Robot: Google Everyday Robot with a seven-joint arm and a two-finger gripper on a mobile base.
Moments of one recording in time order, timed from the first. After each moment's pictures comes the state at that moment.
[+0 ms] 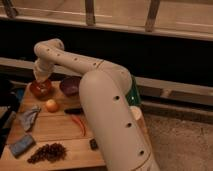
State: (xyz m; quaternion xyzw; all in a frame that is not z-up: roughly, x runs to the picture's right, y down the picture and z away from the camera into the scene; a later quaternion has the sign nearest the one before) arm -0.369 -0.070 0.828 -0.35 -0.11 0.50 0.79
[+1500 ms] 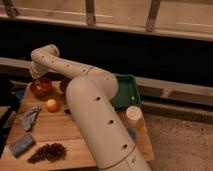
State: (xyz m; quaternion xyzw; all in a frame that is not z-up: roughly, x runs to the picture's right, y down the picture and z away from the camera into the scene) arm -0.412 -0.096 0.885 -0.29 -0.17 0.52 0.79
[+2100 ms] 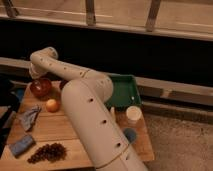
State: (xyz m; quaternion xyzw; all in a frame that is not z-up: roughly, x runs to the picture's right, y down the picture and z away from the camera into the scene) arm -0.425 -0.094 0.911 -0.28 -0.17 0.52 0.79
